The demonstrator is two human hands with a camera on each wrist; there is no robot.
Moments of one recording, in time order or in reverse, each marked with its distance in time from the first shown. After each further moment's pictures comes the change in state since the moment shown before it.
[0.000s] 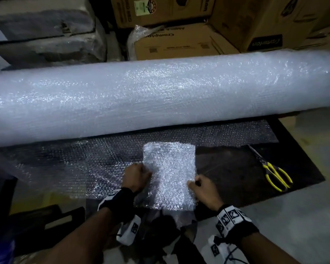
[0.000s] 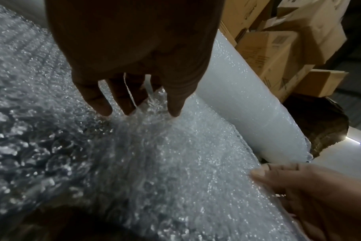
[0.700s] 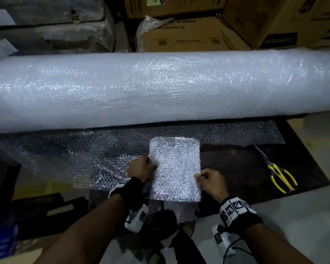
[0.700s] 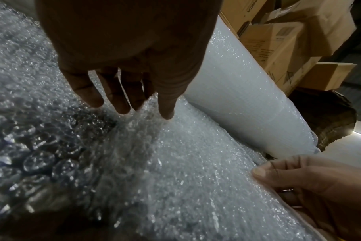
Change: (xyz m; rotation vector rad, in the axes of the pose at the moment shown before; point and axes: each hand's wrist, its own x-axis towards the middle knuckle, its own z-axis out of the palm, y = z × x) left_hand 0.011 -0.002 0.008 0.052 -0.051 -0.134; right_hand 0.022 0.006 -0.009 -0.122 0.077 0.039
